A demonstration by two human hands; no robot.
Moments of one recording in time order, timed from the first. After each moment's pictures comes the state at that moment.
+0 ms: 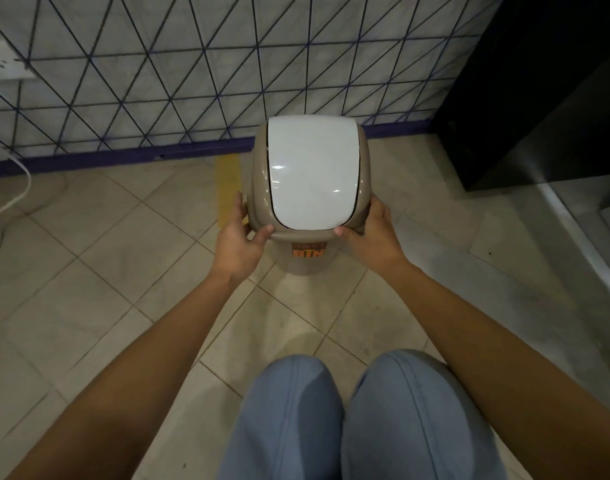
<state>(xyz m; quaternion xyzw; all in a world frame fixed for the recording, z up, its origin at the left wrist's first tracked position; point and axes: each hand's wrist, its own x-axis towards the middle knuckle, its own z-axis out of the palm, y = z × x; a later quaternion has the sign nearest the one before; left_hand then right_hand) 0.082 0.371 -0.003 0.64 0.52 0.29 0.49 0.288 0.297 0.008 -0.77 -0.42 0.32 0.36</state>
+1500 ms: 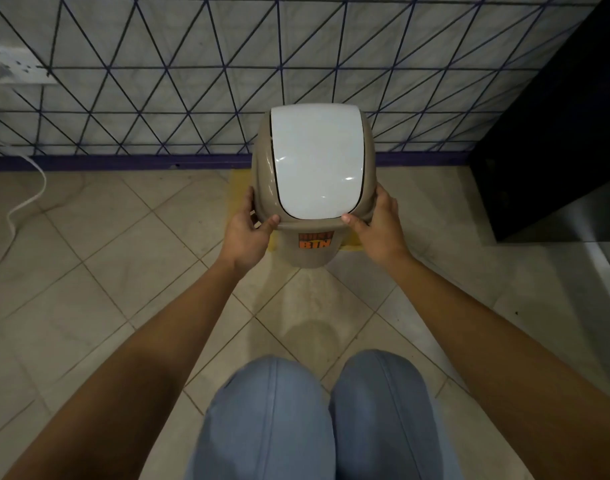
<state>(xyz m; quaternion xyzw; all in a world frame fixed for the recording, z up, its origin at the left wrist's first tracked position) 0.131 0.447 0.006 0.56 0.54 0.32 0.53 0.340 0.401 0.003 -0.73 -0.45 0.32 0.40</state>
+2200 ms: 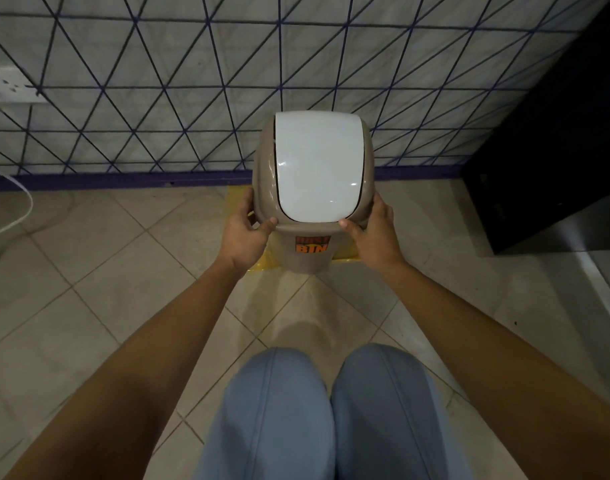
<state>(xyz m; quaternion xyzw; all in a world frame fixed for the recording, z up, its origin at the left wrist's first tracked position) 0.123 0.487 0.006 0.55 0.52 0.34 0.56 0.326 0.429 0.002 -0.75 -0.43 0.30 0.41</state>
